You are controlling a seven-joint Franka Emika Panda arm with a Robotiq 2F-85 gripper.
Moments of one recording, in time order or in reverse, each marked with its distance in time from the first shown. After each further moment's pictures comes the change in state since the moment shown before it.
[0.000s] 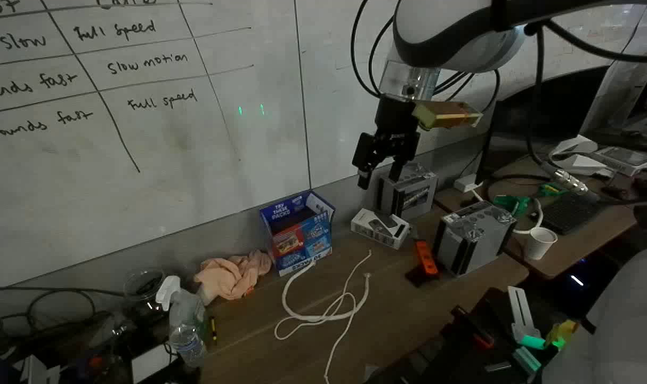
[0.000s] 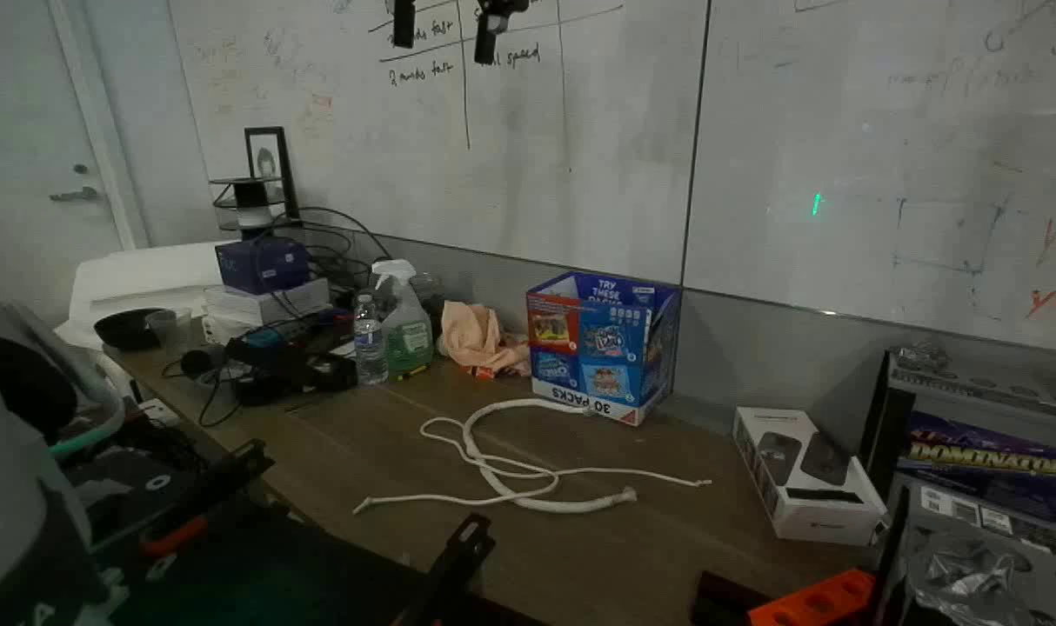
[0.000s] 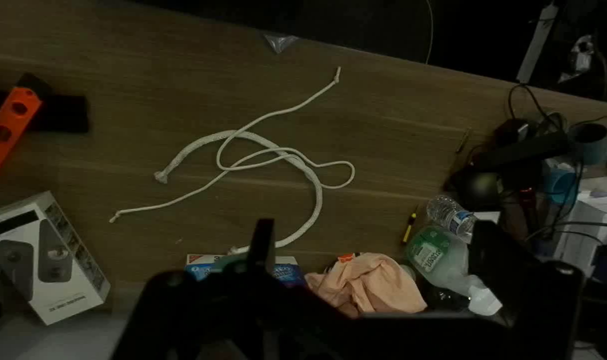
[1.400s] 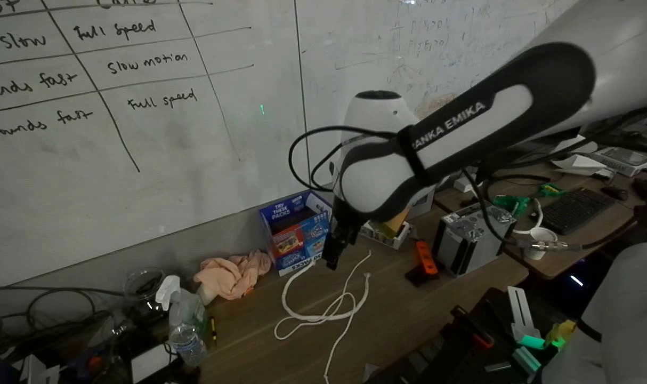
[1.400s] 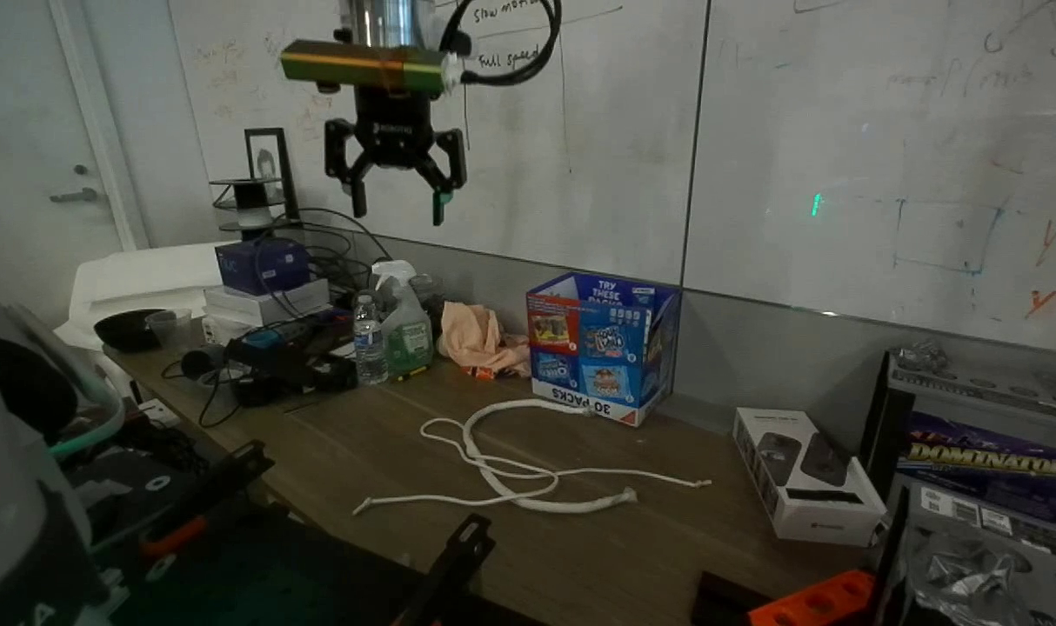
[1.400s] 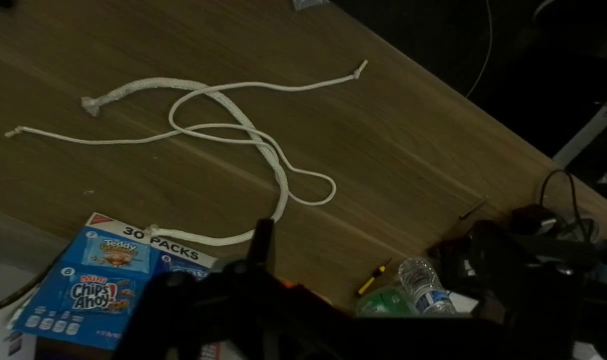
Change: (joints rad) arm 0.144 0.238 0.121 -0.241 -0.004 0.558 -0.200
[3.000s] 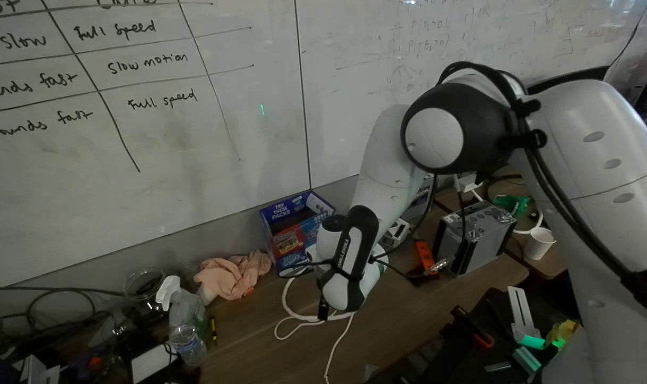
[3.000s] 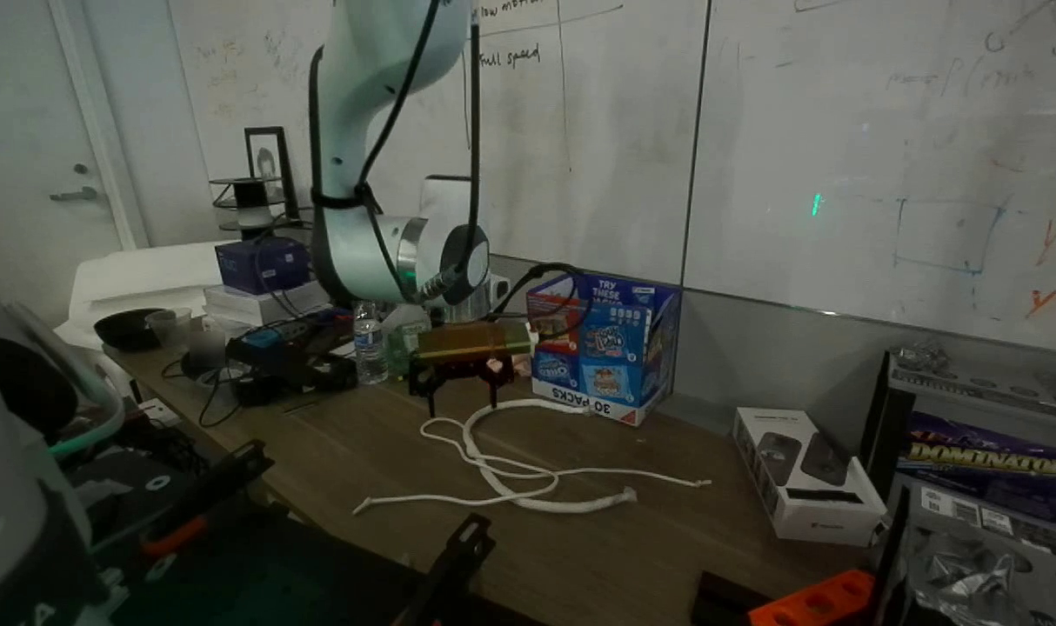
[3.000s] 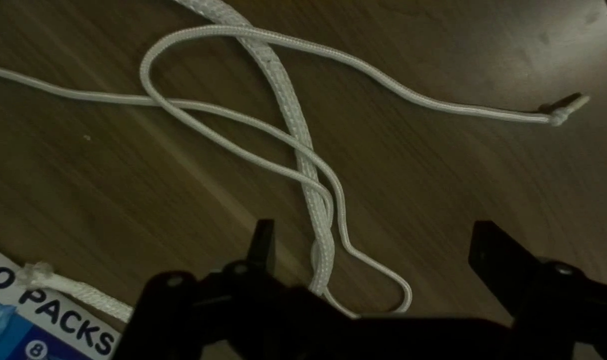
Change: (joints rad) arm -0.130 1.009 0.048 0.377 -0.322 0.608 -0.157
